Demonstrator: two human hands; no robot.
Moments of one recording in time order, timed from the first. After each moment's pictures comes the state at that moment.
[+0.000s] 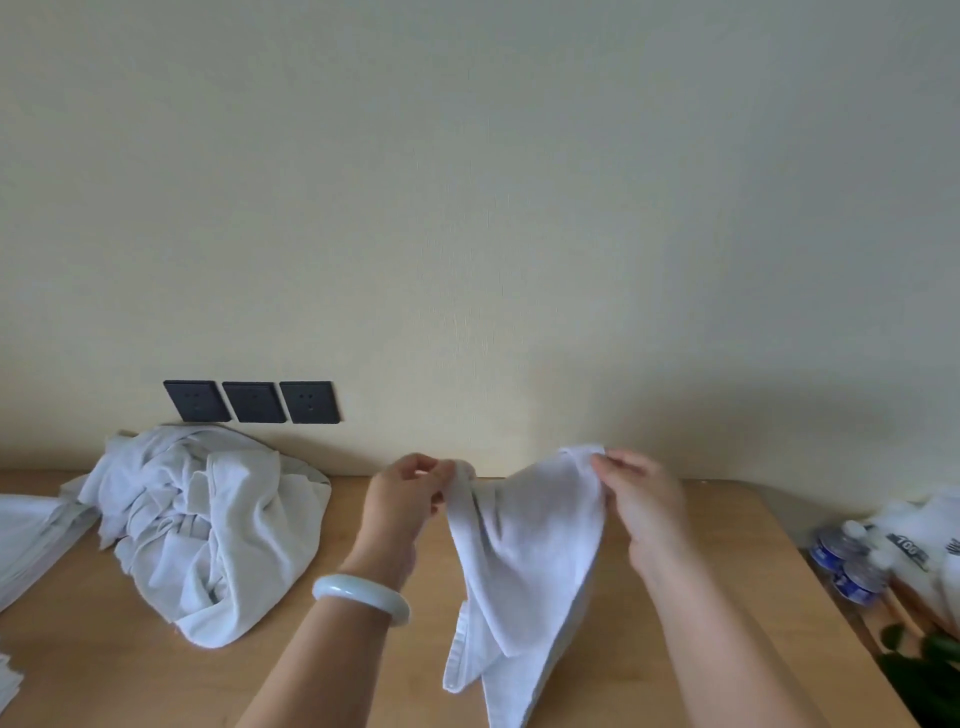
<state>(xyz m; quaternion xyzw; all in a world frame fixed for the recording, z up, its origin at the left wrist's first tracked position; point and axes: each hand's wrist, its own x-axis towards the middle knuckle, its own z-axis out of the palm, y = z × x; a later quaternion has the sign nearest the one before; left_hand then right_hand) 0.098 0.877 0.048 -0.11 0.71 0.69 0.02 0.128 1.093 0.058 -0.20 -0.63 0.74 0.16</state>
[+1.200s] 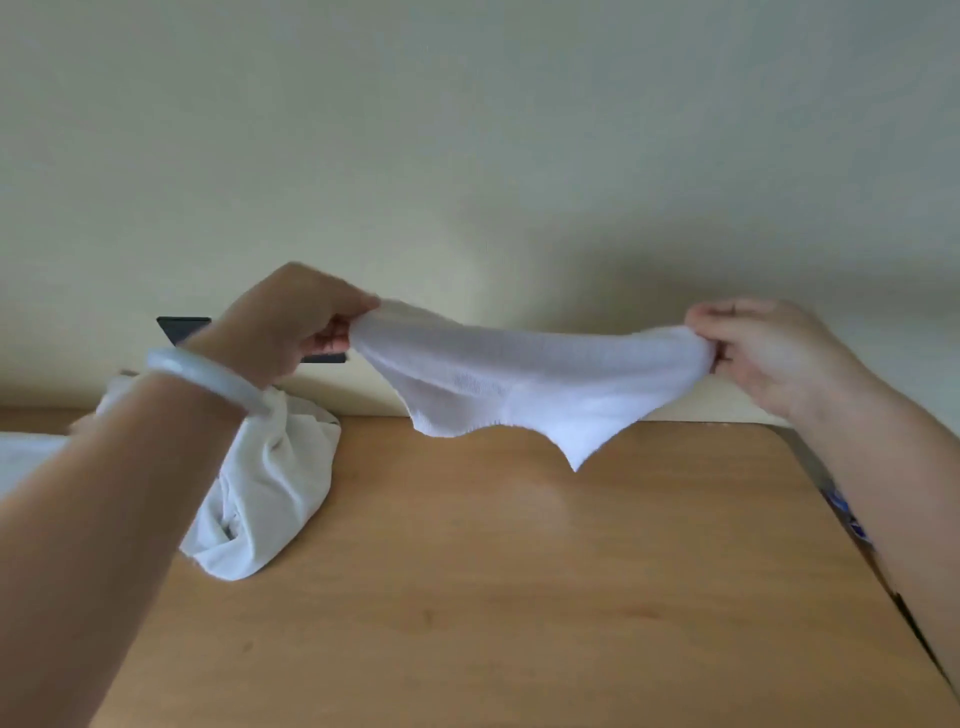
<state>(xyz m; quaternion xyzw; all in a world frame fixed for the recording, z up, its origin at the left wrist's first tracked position) 0.031 0.799 0.161 -0.06 0.80 0.60 0.03 0.086 1.169 0.125 -0.14 -0.70 0.69 0.09</state>
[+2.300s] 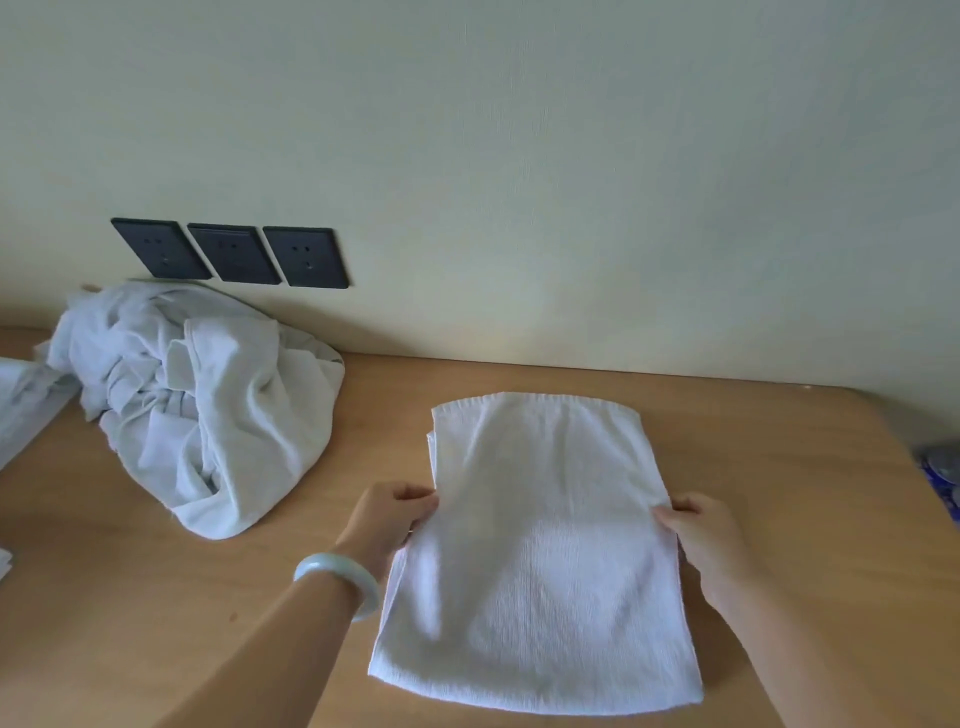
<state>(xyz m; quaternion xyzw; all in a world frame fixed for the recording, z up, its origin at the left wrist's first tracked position) 0.075 0.798 -0.146 -0.23 0.72 0.62 0.22 0.112 1.131 -0.149 -0.31 -0.74 0.59 -0.08</state>
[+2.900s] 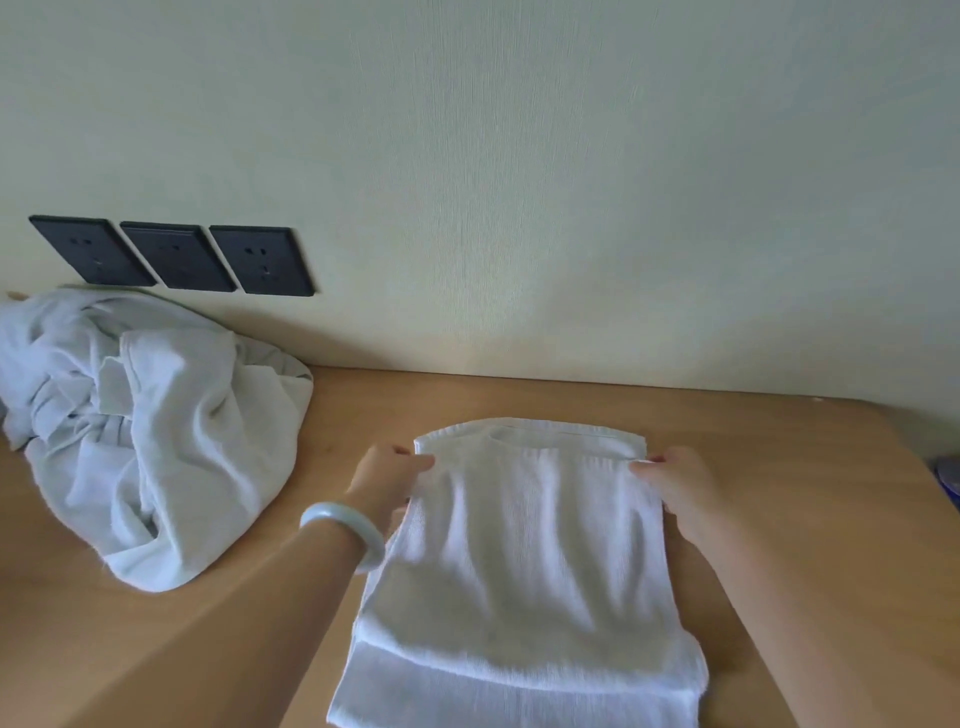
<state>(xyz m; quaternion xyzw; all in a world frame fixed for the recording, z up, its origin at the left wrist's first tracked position) -0.023 0.823 -0.169 -0.25 0.77 0.56 0.18 0.005 1.138 -0.173 -0.32 -0.79 0.51 -0.08</state>
